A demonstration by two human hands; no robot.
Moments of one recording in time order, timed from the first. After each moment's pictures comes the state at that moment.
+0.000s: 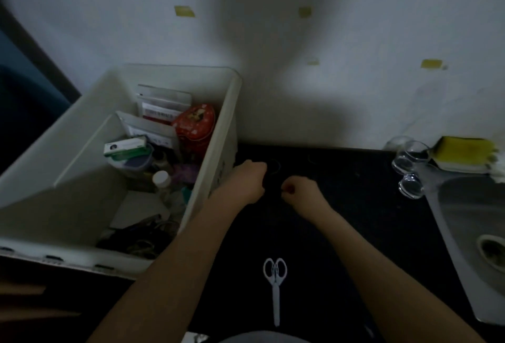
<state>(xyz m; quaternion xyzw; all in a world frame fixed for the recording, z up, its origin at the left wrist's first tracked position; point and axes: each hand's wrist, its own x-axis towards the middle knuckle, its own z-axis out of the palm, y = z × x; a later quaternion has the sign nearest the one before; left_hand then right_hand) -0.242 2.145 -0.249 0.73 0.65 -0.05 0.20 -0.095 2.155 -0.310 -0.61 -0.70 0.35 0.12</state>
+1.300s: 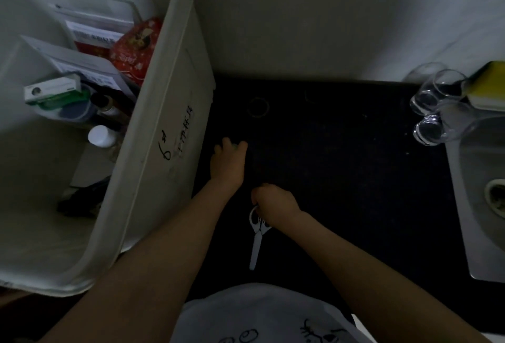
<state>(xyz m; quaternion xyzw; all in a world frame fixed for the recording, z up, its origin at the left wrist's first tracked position) -0.228 2.154 -0.413 0.64 0.74 -0.04 0.18 -0.107 2.113 -0.422 -0.48 -0.80 0.35 -0.13</state>
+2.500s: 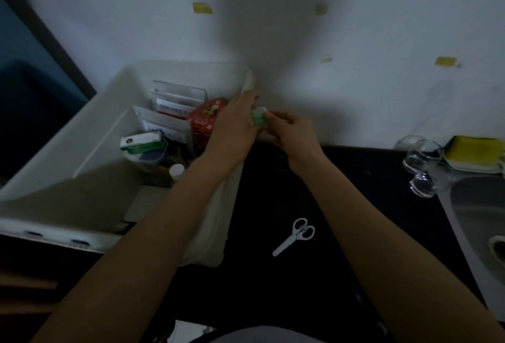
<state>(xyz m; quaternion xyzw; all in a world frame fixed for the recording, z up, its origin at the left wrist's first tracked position) -0.284 2.159 -0.199 0.70 0.61 0.36 0.08 -0.168 2.176 -0.216 -0.48 -0.44 0.60 0.47</state>
